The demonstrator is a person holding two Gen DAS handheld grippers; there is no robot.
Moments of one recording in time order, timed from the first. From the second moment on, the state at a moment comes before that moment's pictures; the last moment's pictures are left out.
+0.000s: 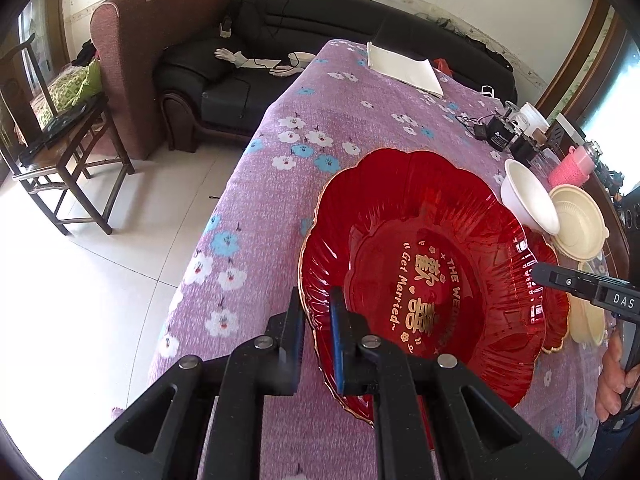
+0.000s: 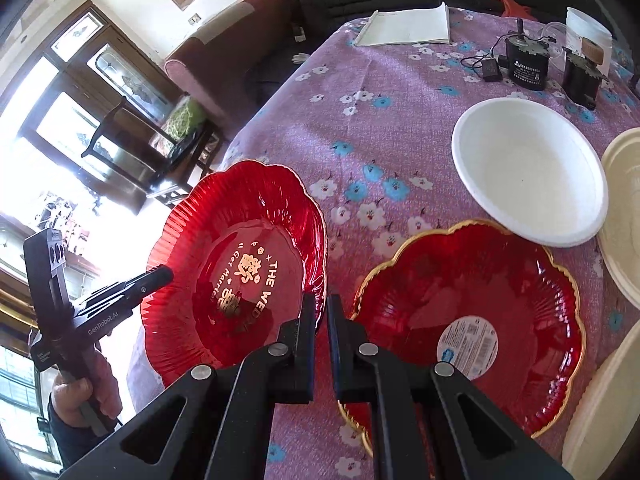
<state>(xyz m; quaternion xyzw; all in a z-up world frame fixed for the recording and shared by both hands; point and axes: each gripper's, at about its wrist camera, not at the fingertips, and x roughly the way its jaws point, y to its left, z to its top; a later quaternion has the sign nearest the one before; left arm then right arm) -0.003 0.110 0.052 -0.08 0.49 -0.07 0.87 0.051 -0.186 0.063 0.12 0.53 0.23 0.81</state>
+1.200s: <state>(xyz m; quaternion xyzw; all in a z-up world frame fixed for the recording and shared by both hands) -0.104 0.125 0.047 -0.11 0.46 -0.06 0.88 -0.047 -0.197 0.051 0.13 0.54 0.28 0.79</state>
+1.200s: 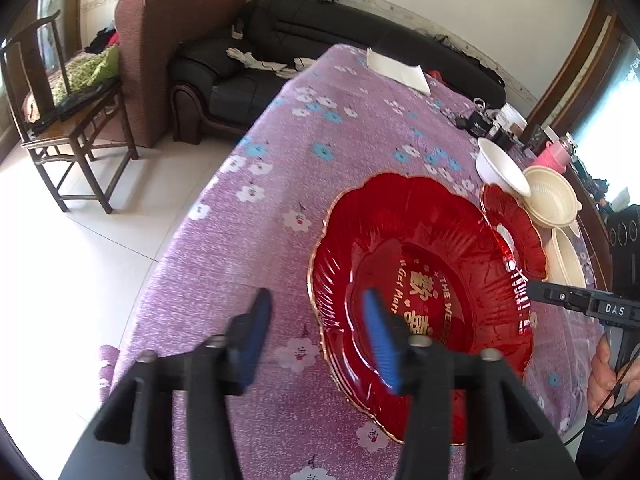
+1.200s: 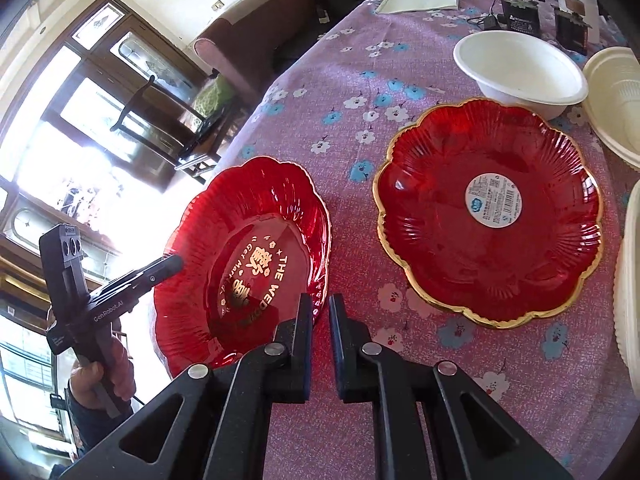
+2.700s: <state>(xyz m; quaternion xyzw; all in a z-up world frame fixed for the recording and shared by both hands) 0.056 -0.102 0.039 0.05 0.56 -0.13 0.82 0.045 -0.325 0.058 0.05 0.57 0.14 0.81</state>
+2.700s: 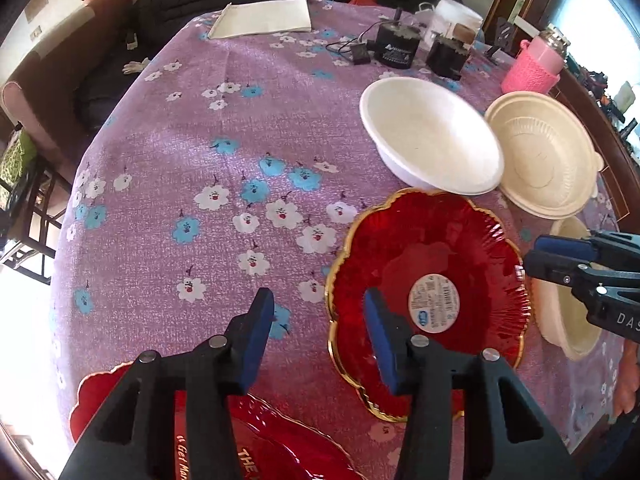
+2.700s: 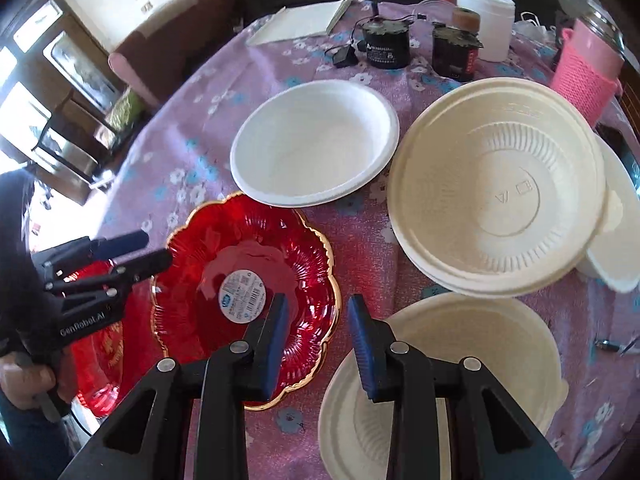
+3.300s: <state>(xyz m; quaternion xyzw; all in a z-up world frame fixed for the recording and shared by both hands) 0.054 -0.119 0.027 0.08 0.57 -0.16 0.80 0.048 -0.324 0.039 0.03 0.61 0.15 0.78</state>
